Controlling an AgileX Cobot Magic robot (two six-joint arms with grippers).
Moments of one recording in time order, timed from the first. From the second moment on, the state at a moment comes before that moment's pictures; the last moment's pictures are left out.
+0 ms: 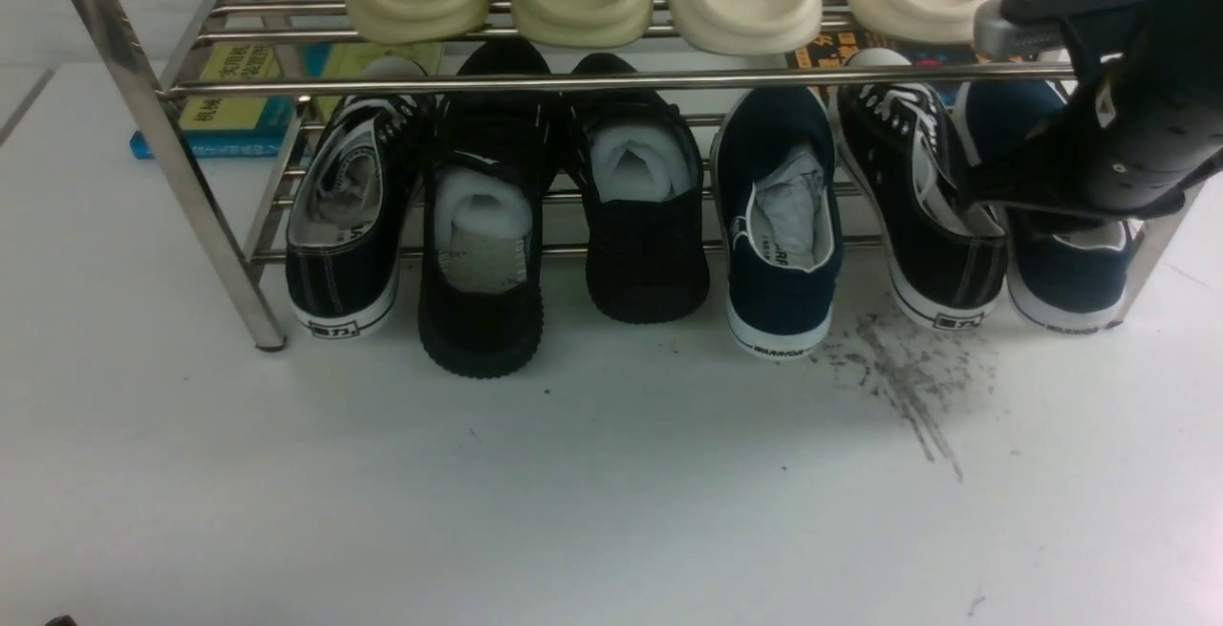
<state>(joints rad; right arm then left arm) 0.34 1.63 -1.34 -0.32 0.89 0.50 -0.04 -0.01 0.01 0.15 0.43 -0.45</state>
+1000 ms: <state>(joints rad) 0.34 1.78 -1.34 -0.53 0.79 0.81 -0.04 -0.01 0.01 0.15 0.43 -0.45</state>
